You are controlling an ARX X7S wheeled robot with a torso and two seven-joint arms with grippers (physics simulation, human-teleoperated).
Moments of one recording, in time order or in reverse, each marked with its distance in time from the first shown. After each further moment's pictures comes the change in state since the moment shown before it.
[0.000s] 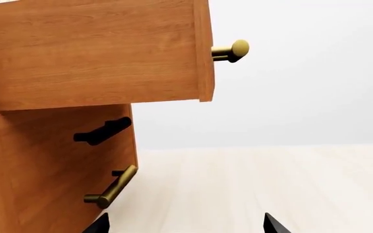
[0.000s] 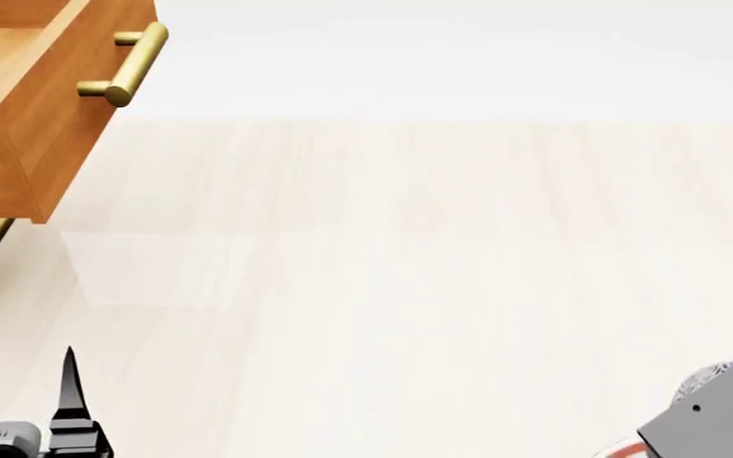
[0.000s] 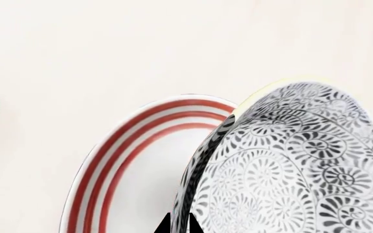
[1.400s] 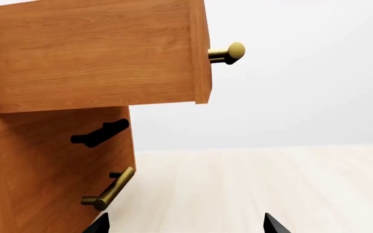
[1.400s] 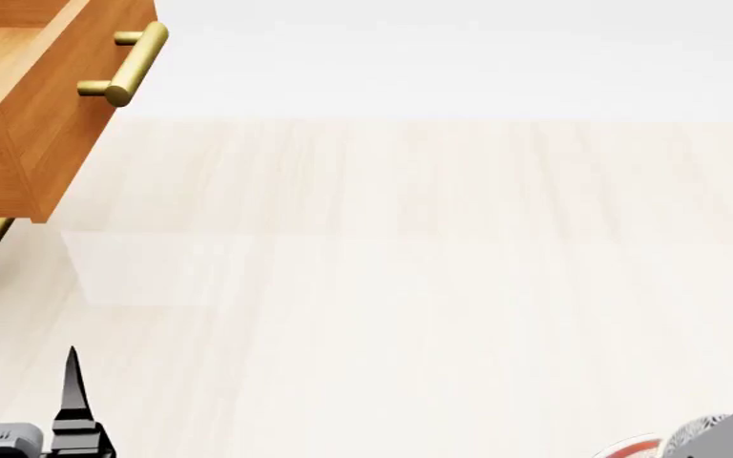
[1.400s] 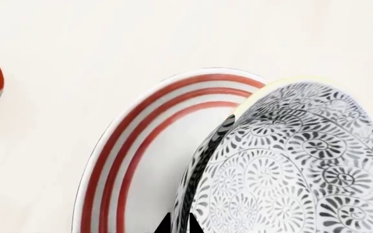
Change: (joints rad) left arm -0.001 -0.009 0.017 0.004 -0.005 0.008 -0.010; right arm -0.132 0.024 -0.042 -0.002 -0.072 -0.118 -0.035
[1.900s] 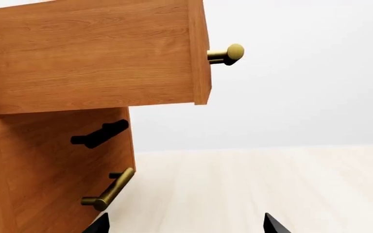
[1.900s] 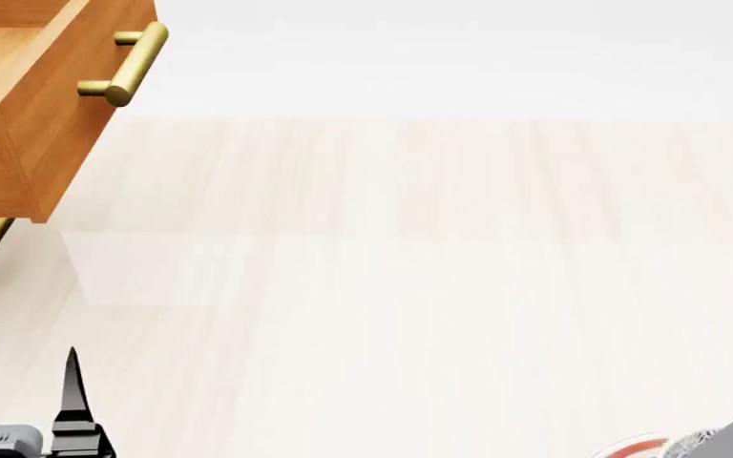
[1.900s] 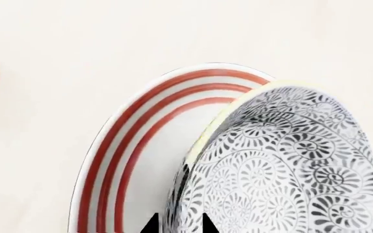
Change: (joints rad) left arm 0.005 -0.006 0.005 0.011 -0.002 -0.002 -0.006; right arm -0.025 0.003 -0.007 -0.001 -0.027 -0.018 -0.002
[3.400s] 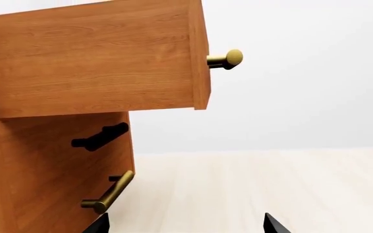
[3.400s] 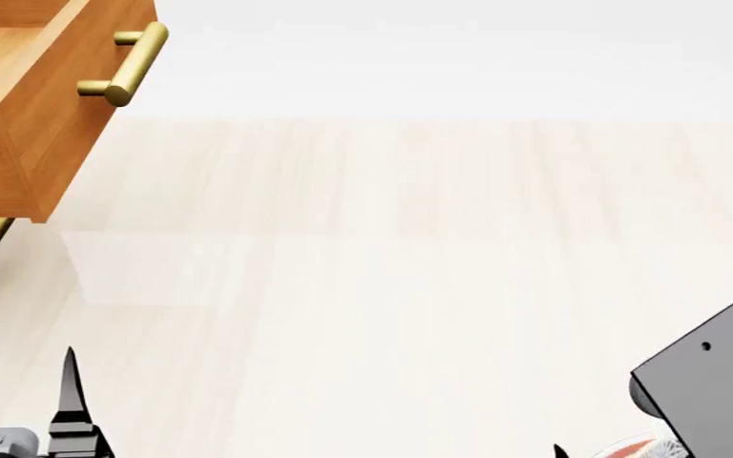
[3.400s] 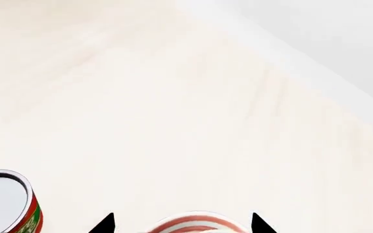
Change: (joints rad) left arm 0.008 -0.014 0.010 0.018 -0.010 0.007 -0.013; right arm 0.128 0.074 0.169 -0.171 -0.040 -0.178 -0.049
